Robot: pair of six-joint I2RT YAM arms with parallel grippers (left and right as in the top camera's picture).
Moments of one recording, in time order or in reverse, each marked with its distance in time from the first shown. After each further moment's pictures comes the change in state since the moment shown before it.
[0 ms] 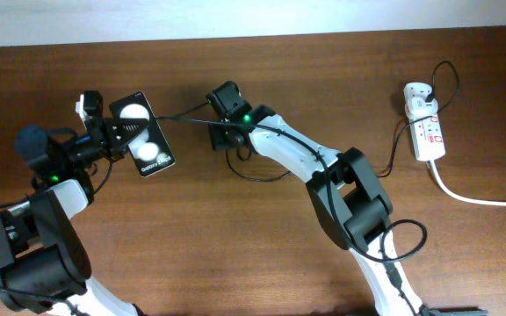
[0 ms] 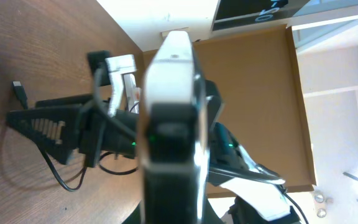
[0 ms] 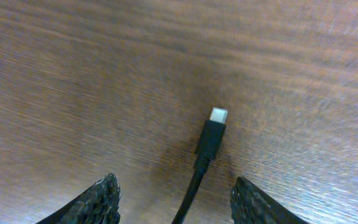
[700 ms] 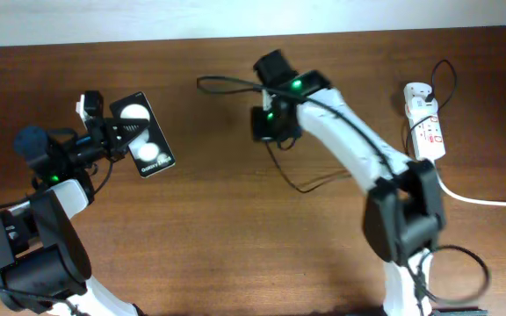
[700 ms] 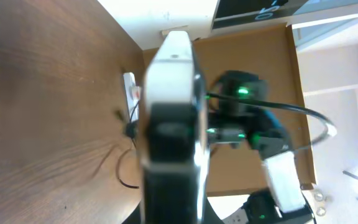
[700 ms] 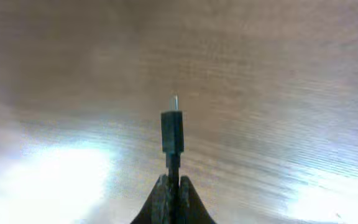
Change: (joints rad) left arm -0.001 0.000 0.000 0.000 0.002 0.000; right arm -0.159 -0.252 0.014 -0.475 -0.203 -0.002
